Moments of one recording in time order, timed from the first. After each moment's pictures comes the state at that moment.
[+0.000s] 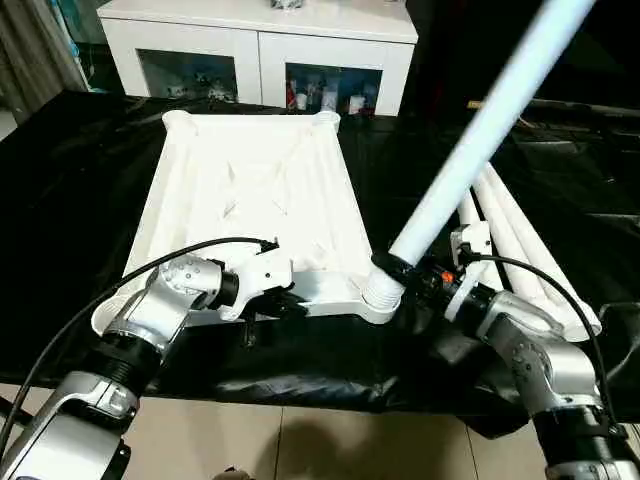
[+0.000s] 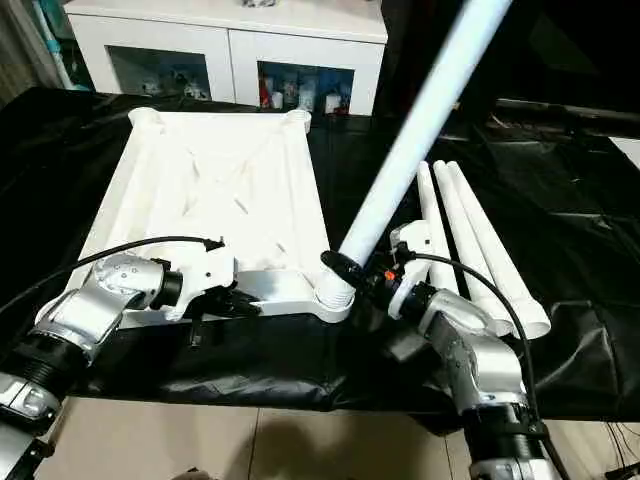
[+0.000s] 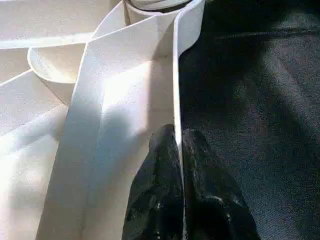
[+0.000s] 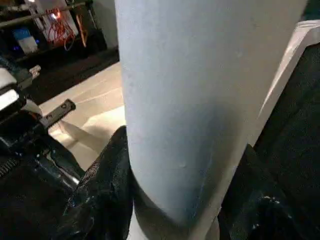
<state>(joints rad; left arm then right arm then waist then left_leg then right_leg) -0.59 0.44 -0.35 0.57 0.06 0.00 -1.18 -0.29 -0.26 -0.02 0.22 0.40 0.30 0.79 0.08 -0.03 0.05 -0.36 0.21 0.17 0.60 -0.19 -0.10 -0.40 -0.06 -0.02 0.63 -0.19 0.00</state>
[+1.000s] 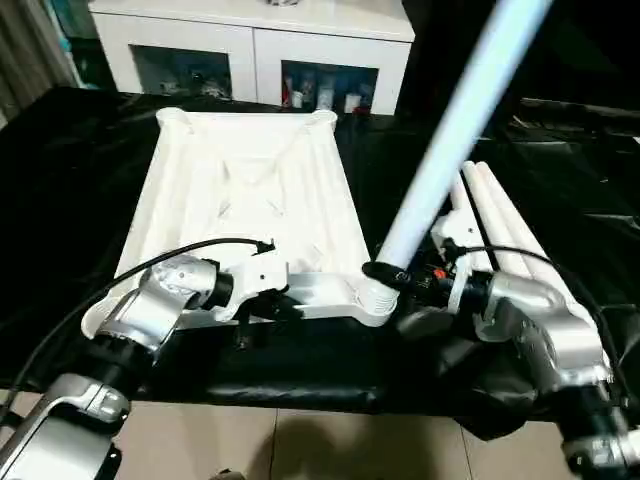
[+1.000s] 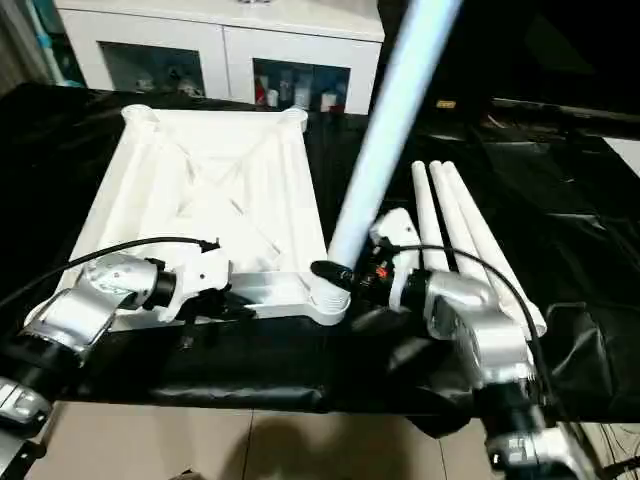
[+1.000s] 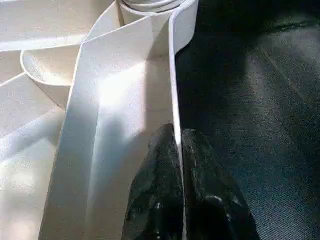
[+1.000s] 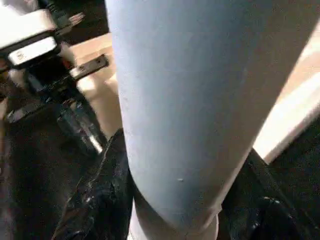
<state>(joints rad) -0.56 0.49 -0.35 0.48 0.06 0.01 -1.23 -0.42 -0.40 0.14 0.28 0.31 0.33 1.02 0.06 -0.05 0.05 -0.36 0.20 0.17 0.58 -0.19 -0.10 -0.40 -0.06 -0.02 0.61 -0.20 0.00</state>
